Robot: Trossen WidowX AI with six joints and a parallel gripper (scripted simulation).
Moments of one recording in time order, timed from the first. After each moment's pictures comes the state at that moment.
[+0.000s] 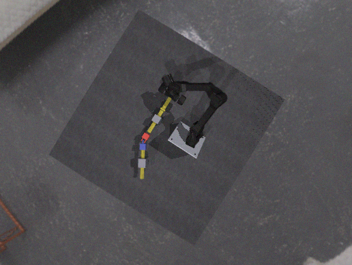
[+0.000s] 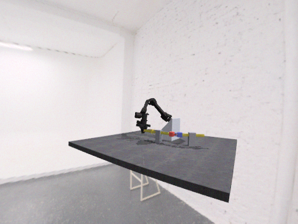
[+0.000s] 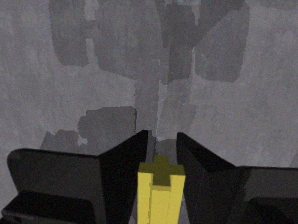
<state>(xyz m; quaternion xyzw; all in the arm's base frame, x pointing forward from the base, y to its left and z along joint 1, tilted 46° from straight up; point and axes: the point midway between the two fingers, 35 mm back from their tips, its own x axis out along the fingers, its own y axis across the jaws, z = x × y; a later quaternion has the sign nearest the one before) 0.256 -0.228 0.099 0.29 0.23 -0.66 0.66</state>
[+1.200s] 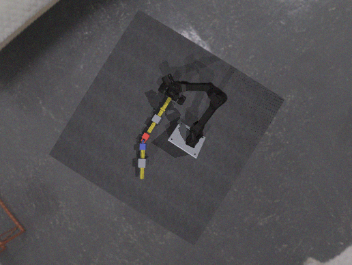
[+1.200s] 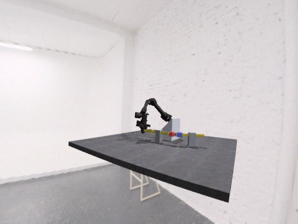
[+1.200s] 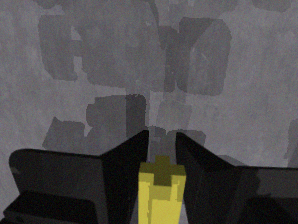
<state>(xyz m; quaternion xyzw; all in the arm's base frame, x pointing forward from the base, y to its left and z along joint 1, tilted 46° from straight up) 0.256 -0.228 0.099 0.29 0.23 -0.66 0.66</state>
